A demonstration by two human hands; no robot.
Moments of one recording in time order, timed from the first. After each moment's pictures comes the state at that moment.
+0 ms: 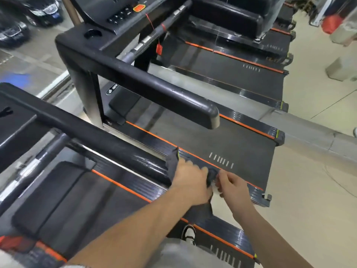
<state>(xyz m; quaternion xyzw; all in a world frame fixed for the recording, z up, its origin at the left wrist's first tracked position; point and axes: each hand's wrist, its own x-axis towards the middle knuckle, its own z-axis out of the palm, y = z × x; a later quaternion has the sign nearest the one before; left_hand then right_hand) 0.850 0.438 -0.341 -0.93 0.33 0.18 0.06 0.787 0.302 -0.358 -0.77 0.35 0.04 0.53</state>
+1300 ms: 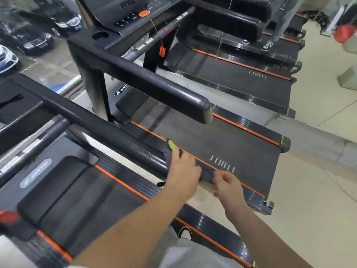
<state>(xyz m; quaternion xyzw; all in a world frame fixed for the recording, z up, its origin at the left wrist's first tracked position) 0.803 0.401 -0.351 -0.93 0.32 0.09 0.13 0.742 0.267 -0.366 -0.71 0.35 0.05 0.61</state>
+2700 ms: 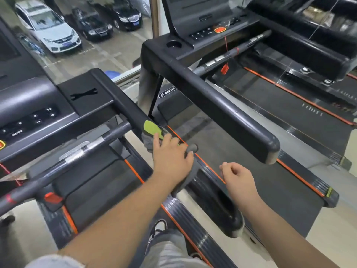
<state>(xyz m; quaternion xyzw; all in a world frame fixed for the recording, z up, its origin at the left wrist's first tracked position) 0.918 0.595 -0.351 -1.00 -0.03 -0.04 -0.05 0.896 0.387 -0.350 -0.86 0.12 0.08 0.48</state>
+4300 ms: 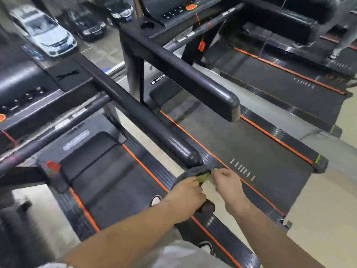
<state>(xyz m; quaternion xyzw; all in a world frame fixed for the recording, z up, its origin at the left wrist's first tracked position) 0.729 0.439 -0.411 -0.89 0.43 0.13 0.10 0.752 0.281 -0.374 -0.75 0.27 0.18 0.58</state>
